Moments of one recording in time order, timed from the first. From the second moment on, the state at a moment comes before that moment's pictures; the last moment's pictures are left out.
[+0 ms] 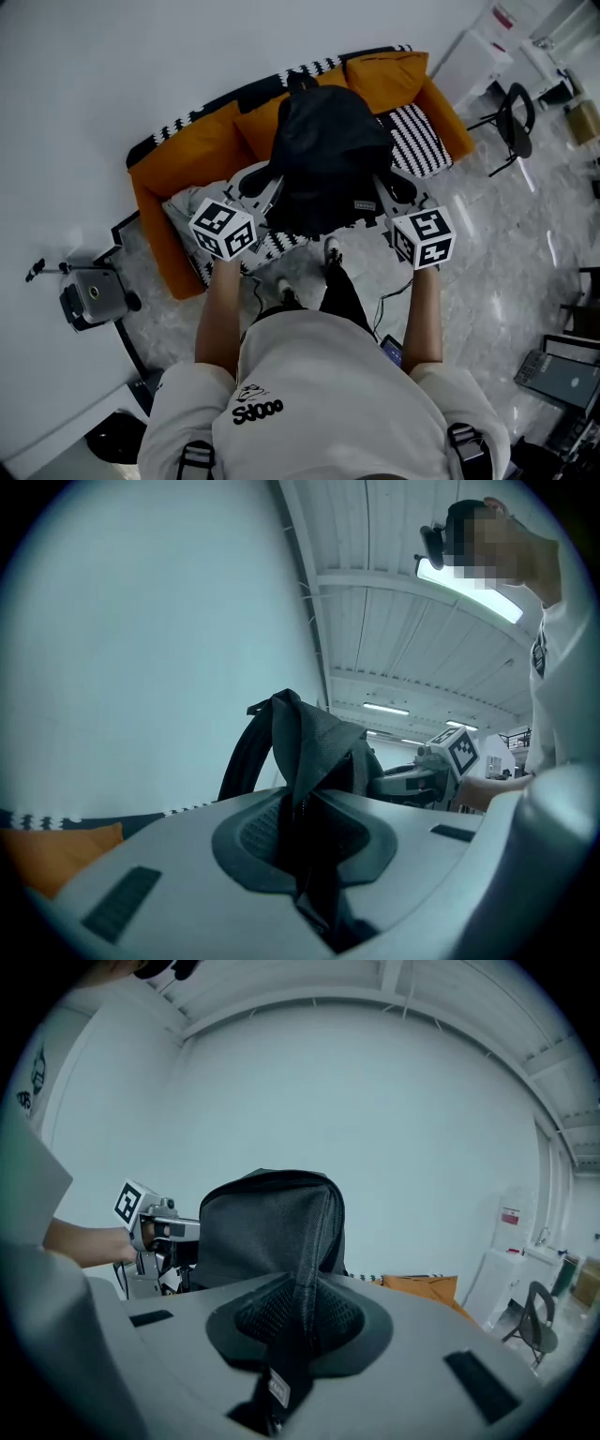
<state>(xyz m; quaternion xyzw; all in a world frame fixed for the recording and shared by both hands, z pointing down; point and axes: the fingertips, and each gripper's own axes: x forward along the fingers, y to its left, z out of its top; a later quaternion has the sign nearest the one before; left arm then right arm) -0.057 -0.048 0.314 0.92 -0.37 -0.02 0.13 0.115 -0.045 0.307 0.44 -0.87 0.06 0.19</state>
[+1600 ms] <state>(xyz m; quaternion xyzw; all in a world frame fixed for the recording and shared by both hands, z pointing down) -0.087 0.048 0.190 0.92 -0.38 -0.05 0.01 0.081 0.053 0.193 0.45 -0.89 -0.04 0.11</state>
